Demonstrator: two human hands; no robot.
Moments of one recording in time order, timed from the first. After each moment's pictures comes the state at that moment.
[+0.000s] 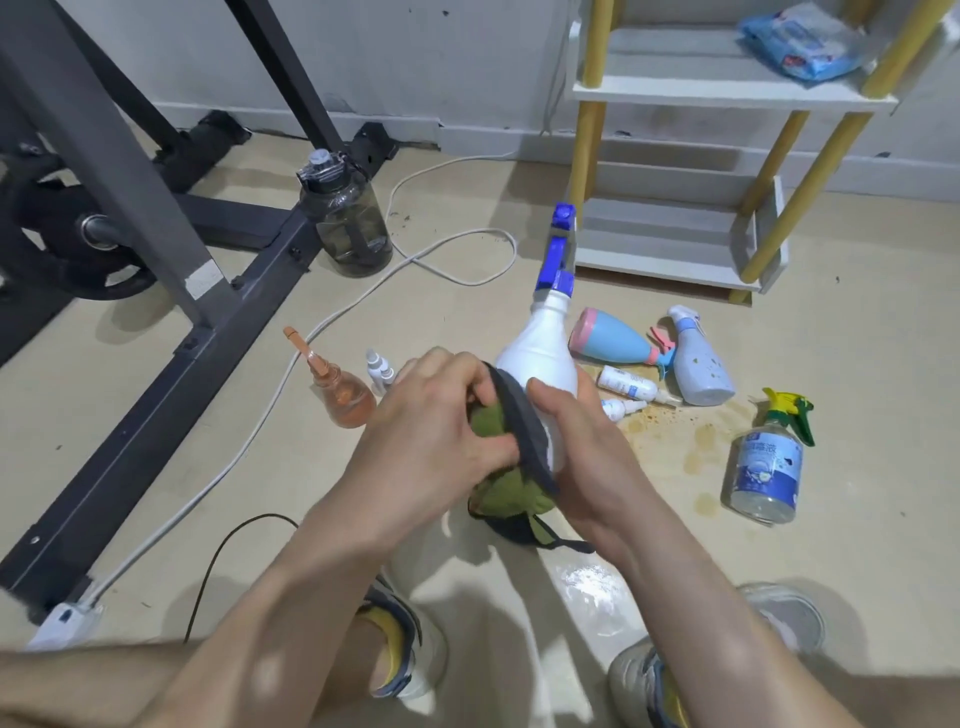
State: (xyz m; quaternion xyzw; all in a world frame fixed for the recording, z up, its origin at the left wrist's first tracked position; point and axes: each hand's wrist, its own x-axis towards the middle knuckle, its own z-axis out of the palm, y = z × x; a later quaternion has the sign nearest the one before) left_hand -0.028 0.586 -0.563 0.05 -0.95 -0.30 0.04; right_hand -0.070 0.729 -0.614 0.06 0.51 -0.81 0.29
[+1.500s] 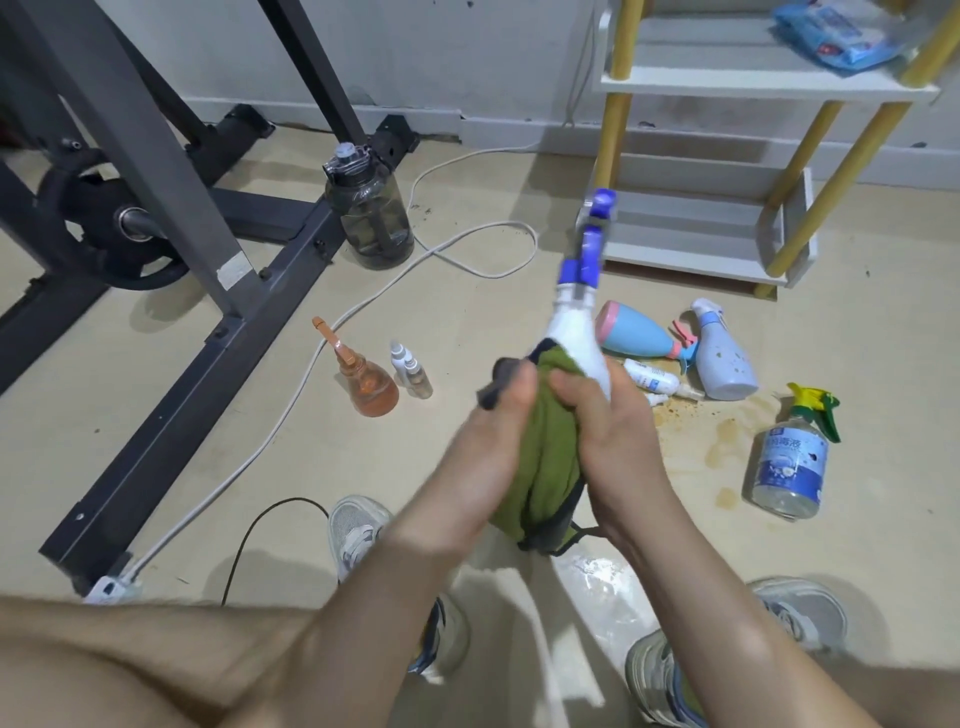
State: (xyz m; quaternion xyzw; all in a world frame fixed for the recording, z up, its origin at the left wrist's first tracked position) left_hand -0.019 0.613 -0.585 0.22 -0.65 -0.73 -0.07; right_hand -0.057 0.717 -0.594 0.02 0.65 -0.75 0.13
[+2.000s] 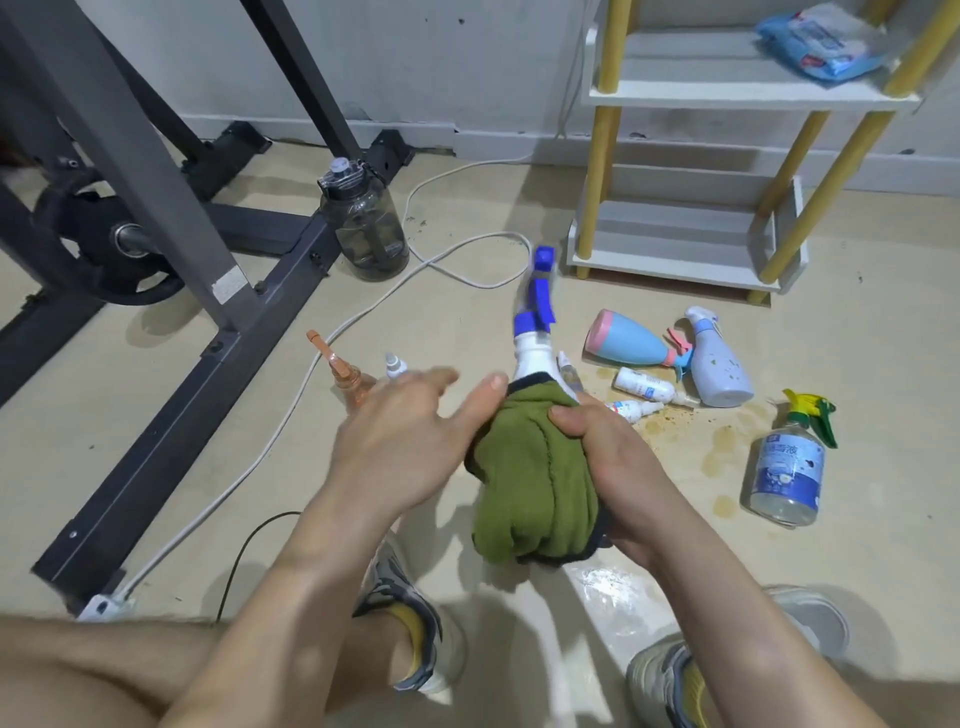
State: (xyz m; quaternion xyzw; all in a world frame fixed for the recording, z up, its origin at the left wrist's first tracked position) left_hand -0.020 0.567 -0.551 0.19 -0.94 -0.29 -0.07; right_hand -0.062 0.738 -0.601 -0.04 0.62 -0.73 0.29
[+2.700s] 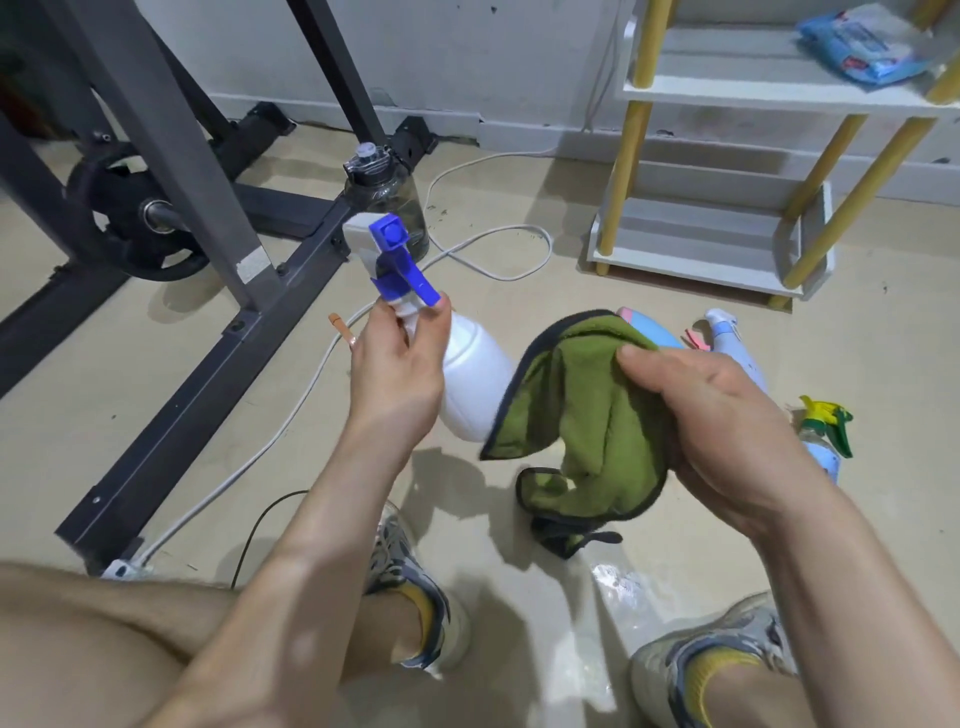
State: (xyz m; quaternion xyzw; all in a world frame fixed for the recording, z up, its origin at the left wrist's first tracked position) left_hand -0.038 0.545 -0.563 0.27 -0.79 -0.52 0.19; right_hand -0.071 0.761 -0.542 -0.10 0.64 -0.72 0.25
